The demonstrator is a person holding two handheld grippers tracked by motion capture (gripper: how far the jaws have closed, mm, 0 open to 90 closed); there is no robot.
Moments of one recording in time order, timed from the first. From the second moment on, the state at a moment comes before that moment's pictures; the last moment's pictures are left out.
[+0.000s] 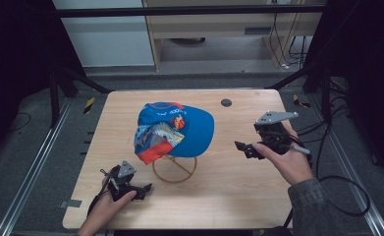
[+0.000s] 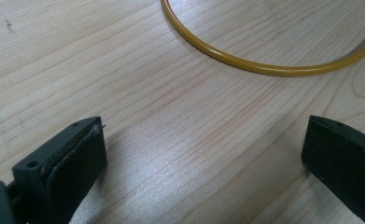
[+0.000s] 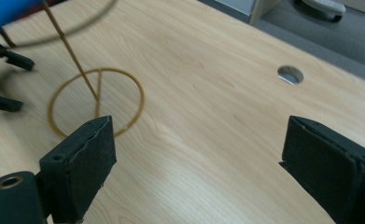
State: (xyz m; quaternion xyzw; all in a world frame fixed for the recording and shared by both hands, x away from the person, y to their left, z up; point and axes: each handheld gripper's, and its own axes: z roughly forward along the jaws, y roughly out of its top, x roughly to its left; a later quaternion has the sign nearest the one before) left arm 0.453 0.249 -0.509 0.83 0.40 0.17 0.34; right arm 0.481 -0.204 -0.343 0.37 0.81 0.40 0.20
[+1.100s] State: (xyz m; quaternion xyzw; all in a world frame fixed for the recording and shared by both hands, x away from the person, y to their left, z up) left arm 0.453 0.250 -0.509 0.83 0.40 0.18 0.34; right arm 0.463 -0.202 -0.511 0.44 0.81 0.34 0.19
